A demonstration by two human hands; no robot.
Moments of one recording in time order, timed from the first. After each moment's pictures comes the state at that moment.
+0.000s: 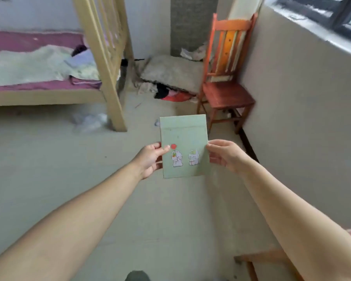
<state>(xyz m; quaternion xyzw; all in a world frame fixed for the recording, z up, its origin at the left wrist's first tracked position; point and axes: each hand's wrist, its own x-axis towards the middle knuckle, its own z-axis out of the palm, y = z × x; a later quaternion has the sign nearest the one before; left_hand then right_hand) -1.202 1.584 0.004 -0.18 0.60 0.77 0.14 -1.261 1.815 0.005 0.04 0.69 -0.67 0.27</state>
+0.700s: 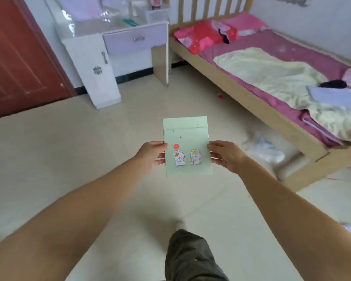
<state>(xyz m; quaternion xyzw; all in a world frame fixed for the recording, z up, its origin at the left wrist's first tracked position) -0.966 0.961 -0.020 -0.53 0.42 0.68 -0.27 -1.206 1.018 -0.030 -0.30 0.61 -0.42 0.59</state>
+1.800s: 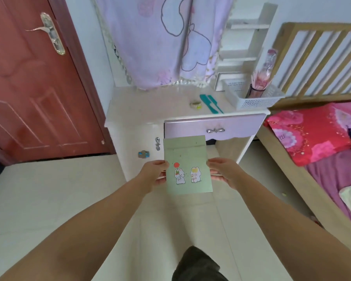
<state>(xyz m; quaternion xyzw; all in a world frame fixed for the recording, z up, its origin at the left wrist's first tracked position) -0.841 0.051 -0.024 -0.60 0.28 0.62 -0.42 -1.074 0.015 -0.013 -0.45 0.59 -0.30 0.60</state>
